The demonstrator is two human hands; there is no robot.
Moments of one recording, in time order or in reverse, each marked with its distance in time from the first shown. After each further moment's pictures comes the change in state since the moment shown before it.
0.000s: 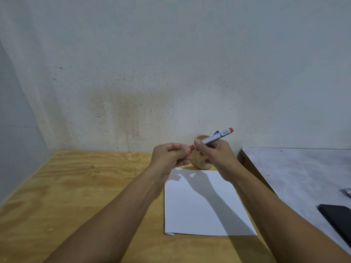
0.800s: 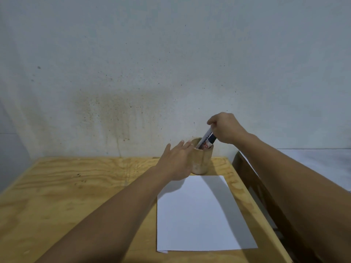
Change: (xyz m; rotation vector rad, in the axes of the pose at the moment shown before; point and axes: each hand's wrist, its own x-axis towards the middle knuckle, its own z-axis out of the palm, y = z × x) left_hand 0.059 -0.020 0.023 1.606 -0.325 0.450; right_hand 0.093 -0.036 -0.048 -1.099 0.105 -0.155
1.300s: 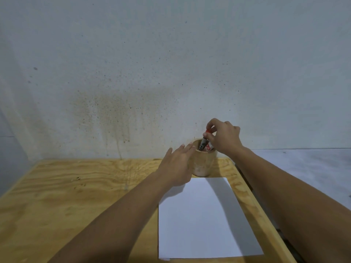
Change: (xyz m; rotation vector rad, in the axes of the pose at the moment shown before) left_hand 0.001 -0.006 0.013 -0.047 0.073 0.001; right_hand 0.002 0.017 0.047 0.021 0.153 0.021
